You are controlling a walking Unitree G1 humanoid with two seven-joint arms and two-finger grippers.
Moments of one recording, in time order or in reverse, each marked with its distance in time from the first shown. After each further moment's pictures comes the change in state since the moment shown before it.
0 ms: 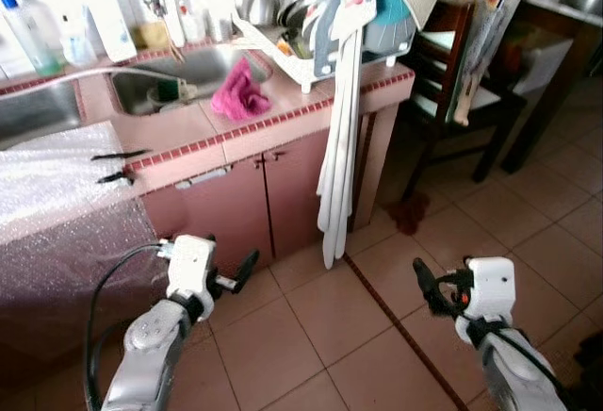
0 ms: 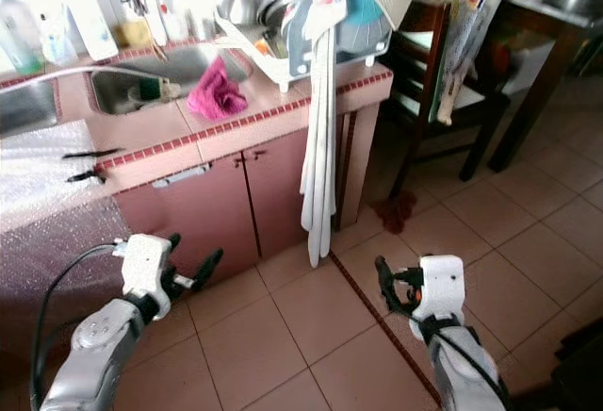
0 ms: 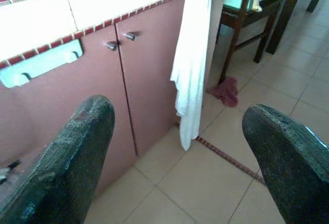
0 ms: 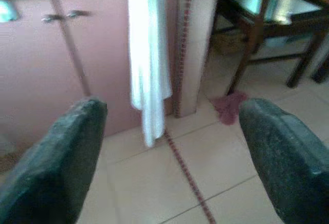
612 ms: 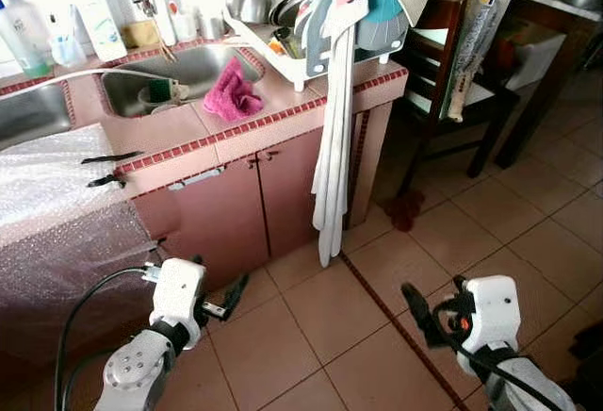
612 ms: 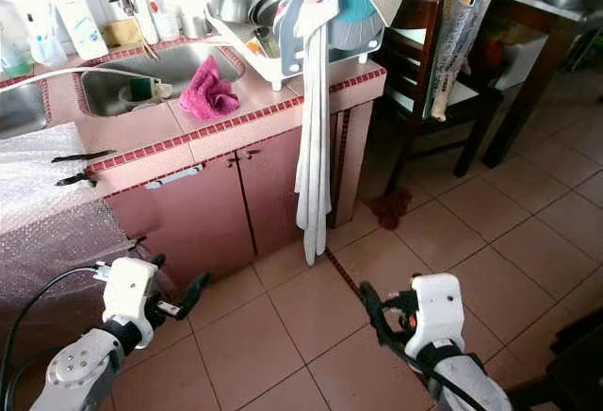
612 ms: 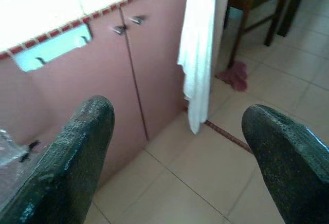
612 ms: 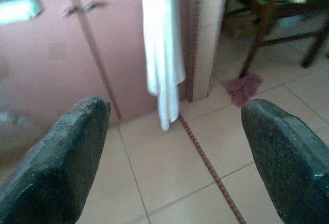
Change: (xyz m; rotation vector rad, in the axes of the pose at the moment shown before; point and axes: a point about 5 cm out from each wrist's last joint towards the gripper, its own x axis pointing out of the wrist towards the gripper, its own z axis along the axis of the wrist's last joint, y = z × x) left arm -0.027 -0.007 -0.011 0.026 0.057 0.067; right arm -0.025 0.019 0.009 0.088 0.055 -0.030
